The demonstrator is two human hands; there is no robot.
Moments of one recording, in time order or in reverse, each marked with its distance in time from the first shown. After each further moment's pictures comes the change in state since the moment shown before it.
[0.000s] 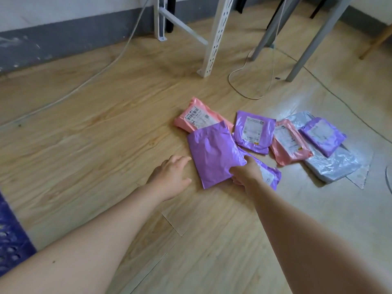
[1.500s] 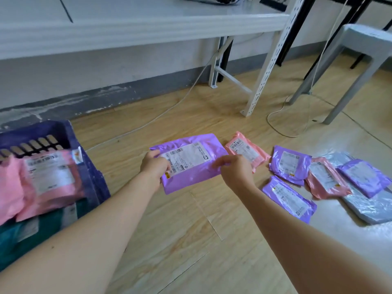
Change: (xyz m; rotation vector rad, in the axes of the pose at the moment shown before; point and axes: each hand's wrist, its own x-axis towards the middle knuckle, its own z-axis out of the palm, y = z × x) left_hand -0.121 -0.062 -0.115 -1.238 0.585 -0.623; right_hand -0.189 -0.105 0.039 -0.136 -0.086 -0.671
